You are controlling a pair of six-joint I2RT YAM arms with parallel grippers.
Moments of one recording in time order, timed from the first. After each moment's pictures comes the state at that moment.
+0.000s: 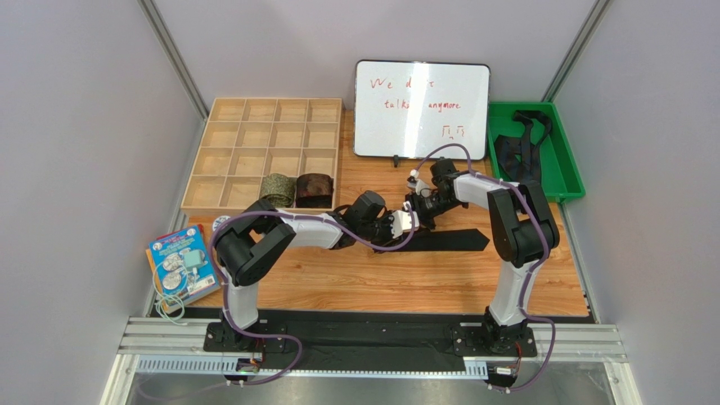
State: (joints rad) left arm -0.87 1.91 1.00 0.19 0.39 0.40; right arm 0.28 1.92 1.14 -0.61 -0.88 0.23
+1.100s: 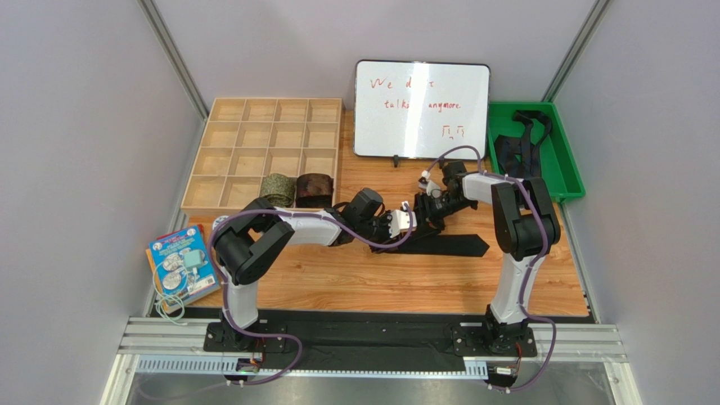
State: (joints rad) left arm -0.85 1.90 1.01 0.14 0.47 0.44; right arm 0.19 1.98 1.15 -0.64 -0.86 0.15
